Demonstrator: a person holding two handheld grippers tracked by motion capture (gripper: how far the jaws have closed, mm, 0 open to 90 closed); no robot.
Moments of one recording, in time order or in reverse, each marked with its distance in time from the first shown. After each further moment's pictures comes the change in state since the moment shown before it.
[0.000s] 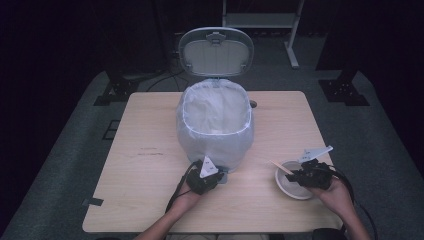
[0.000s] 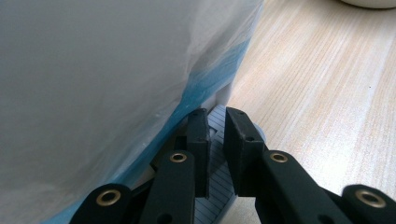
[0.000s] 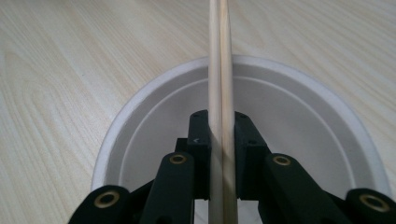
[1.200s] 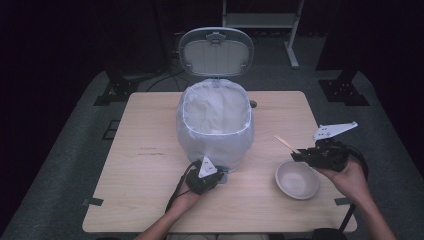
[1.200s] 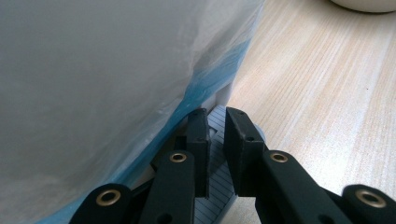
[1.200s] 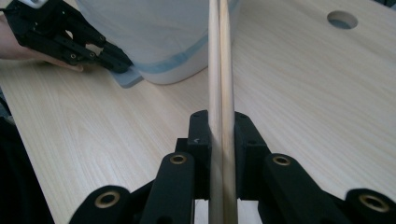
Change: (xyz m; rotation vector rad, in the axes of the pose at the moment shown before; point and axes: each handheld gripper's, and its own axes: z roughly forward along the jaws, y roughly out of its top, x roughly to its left) left arm 0.001 -0.002 0.000 -0.021 -0.008 -0.010; right arm 0.002 0.057 -0.077 -0.149 0.019 -0.008
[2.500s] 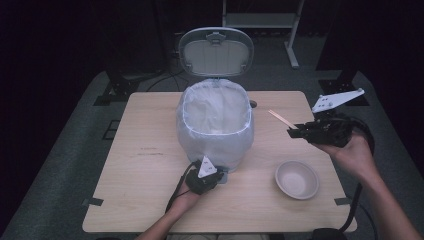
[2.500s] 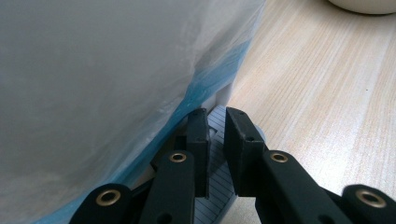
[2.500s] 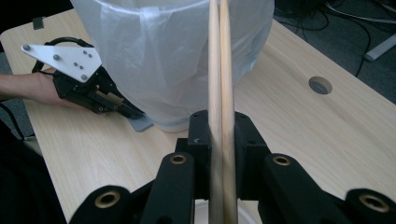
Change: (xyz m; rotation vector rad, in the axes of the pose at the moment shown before) left arm 0.001 -0.001 0.000 0.002 -0.004 -0.004; right arm 0.017 0.081 -0.040 -0.038 -0.012 -0.093
